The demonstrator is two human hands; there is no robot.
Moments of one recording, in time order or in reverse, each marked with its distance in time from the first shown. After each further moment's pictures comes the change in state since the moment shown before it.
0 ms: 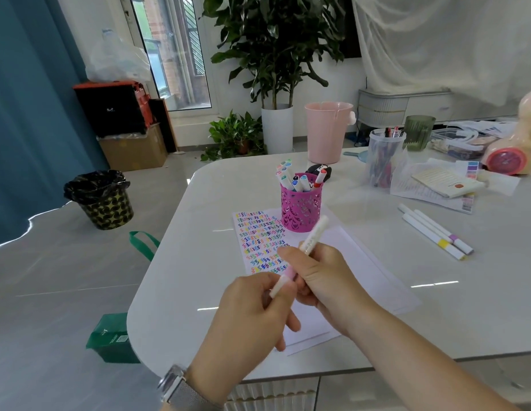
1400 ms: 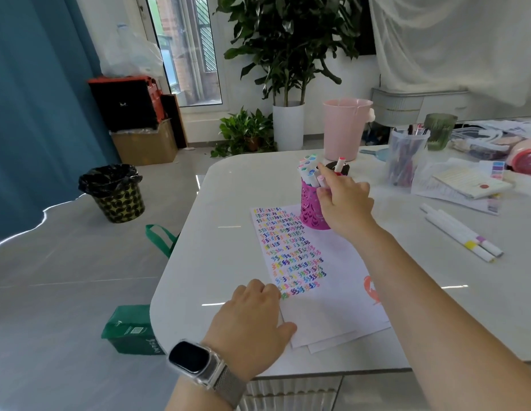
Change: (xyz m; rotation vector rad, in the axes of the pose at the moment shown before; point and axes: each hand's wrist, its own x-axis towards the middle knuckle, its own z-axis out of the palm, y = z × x) left_hand 0.012 -0.043 -0.022 0.933 -0.177 0.045; right_hand 0.120 -0.023 -0.023 -1.211 0.389 -0.459
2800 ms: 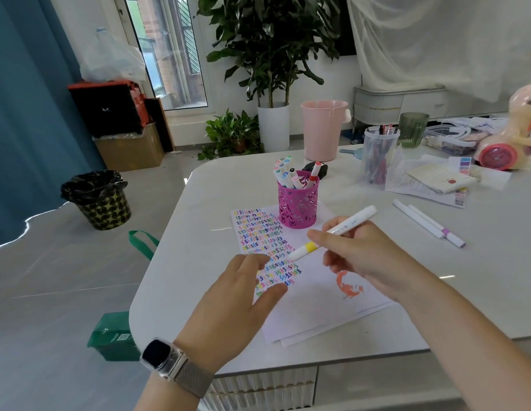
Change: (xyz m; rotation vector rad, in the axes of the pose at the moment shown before) left_hand 0.004 0.010 -0.007 -0.337 0.278 0.120; right_hand -0.093 0.005 -0.077 0.974 -0.396 0.324
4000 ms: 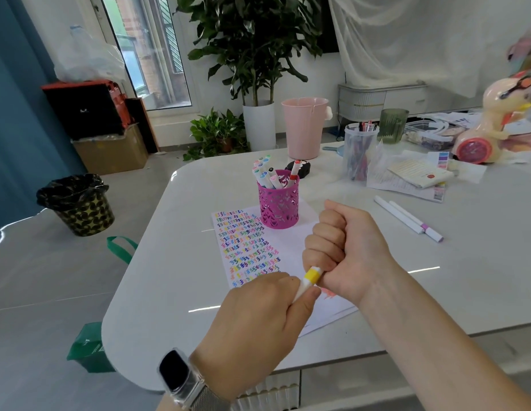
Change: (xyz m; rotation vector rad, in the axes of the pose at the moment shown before) left_hand 0.004 0.049 0.020 0.141 -0.046 0.292; right_hand -0.010 -0.021 0.007 0.987 0.070 0.277
